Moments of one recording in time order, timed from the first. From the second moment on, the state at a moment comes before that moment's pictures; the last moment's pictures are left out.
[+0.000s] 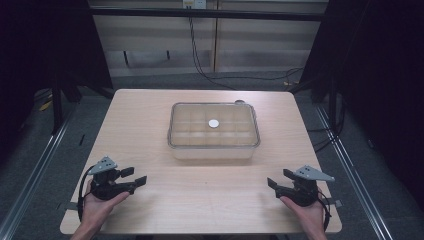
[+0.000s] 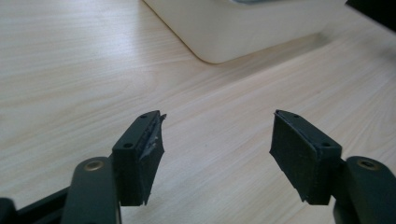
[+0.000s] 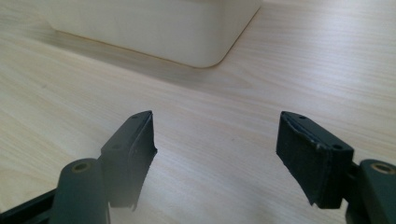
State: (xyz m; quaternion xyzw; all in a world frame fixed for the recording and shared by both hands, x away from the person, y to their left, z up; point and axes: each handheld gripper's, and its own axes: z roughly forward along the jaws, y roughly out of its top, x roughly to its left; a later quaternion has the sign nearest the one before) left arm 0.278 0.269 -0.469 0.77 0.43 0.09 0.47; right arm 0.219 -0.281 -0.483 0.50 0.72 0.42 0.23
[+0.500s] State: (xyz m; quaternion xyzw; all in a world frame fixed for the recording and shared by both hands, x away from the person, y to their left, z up) left arm 0.282 0.260 -0.469 0.78 0.42 0.09 0.45; right arm 0.223 -0.271 -0.468 0.48 0.74 0.43 0.20
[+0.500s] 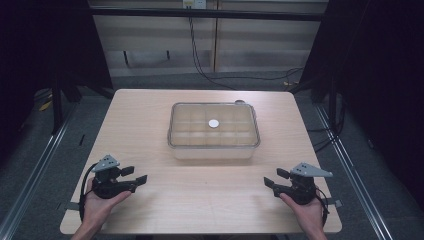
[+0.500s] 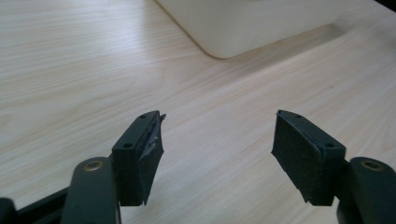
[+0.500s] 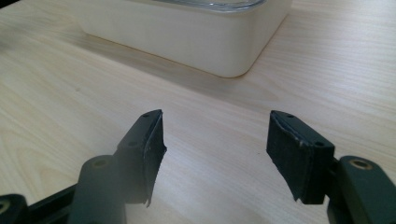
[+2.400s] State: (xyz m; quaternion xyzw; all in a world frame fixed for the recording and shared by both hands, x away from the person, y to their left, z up) left arm 0.402 0.196 -0.417 0.81 0.39 0.10 0.43; right arm 0.375 -0.255 -0.418 0.49 0.76 0.42 0.12
